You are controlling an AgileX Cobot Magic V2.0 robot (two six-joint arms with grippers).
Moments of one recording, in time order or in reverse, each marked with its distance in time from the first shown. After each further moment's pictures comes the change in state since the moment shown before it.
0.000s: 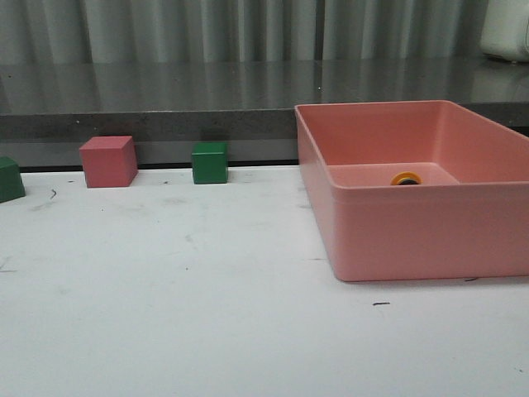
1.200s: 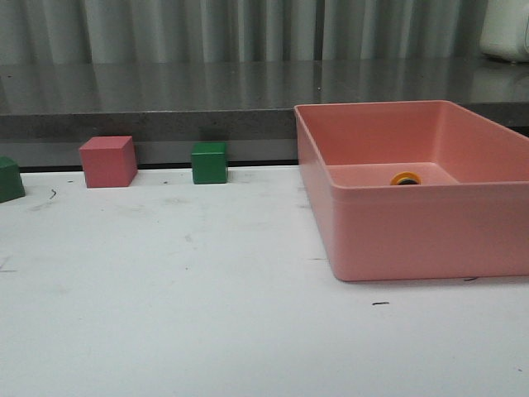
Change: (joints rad) left arm 0.000 0.222 -0.368 0.133 -0.099 0.000; right arm 0.000 0.285 -0.430 0.098 0.178 0.000
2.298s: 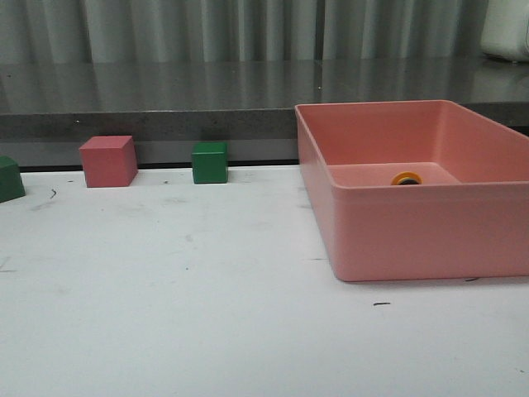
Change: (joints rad) left arm 0.000 0.117 -0.035 -0.046 0.056 0.000; right arm 0.000 0.629 -0.321 0.000 0.029 0.000
